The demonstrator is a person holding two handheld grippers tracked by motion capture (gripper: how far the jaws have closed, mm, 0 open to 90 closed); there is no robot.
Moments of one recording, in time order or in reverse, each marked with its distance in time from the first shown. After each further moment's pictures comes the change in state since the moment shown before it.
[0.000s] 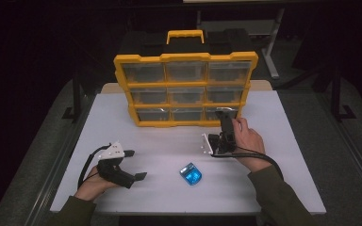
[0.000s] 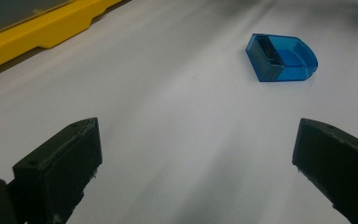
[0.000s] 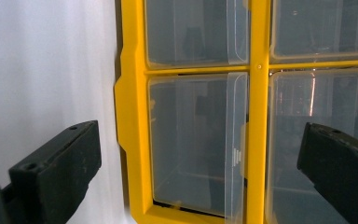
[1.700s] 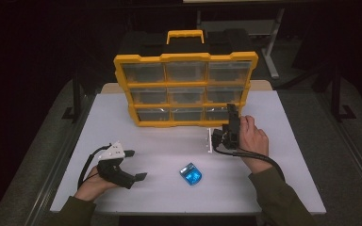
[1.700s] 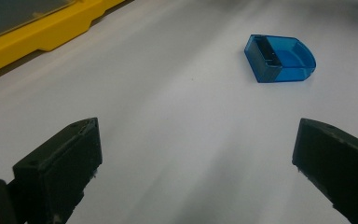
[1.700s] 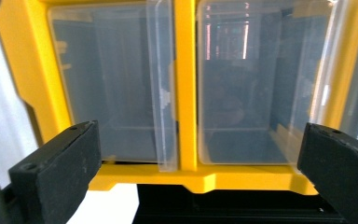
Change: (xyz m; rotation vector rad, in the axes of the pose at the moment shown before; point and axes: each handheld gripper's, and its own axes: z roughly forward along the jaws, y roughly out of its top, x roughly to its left) left arm -0.002 0.002 -0.001 -0.003 0.005 0.008; right arm -0.001 -0.009 0.002 0.198 -0.270 0.000
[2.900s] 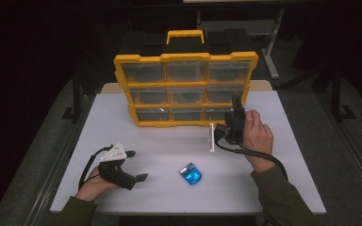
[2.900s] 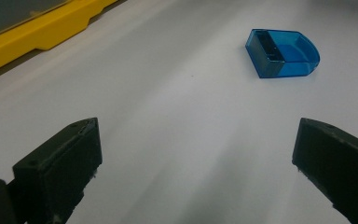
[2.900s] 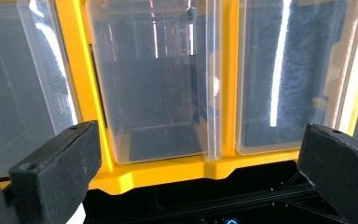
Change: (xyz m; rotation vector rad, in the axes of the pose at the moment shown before) left arm -0.002 -0.001 0.003 0.018 0.010 0.023; right arm -0.025 -0.002 -0.007 -0.008 -0.230 0.067
